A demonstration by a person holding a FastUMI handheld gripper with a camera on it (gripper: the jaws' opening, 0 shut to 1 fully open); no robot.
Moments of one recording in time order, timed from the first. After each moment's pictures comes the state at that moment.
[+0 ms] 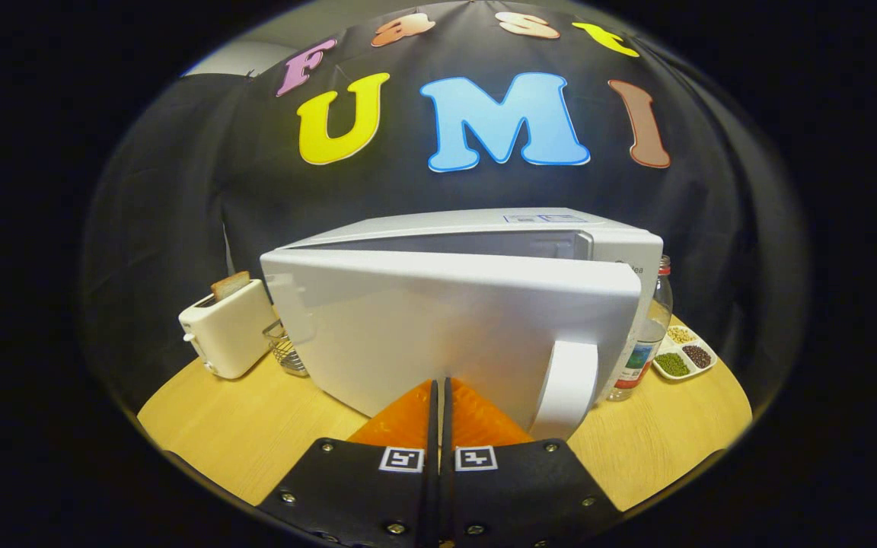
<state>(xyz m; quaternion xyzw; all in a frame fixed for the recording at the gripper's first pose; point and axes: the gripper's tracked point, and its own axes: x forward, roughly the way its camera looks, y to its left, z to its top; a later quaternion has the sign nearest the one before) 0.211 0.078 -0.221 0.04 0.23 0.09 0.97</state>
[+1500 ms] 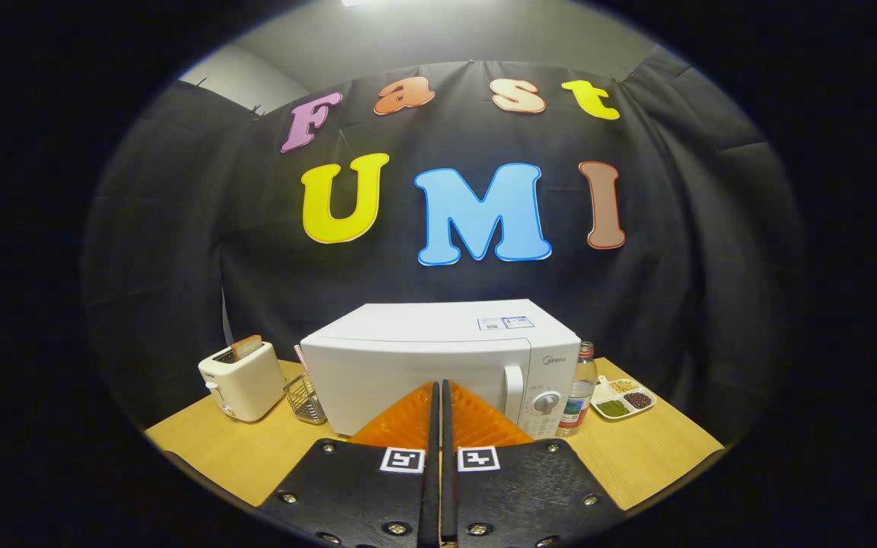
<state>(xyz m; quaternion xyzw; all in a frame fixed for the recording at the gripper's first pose) 0.110 0.072 -0.087 0.01 0.10 0.05 0.99</state>
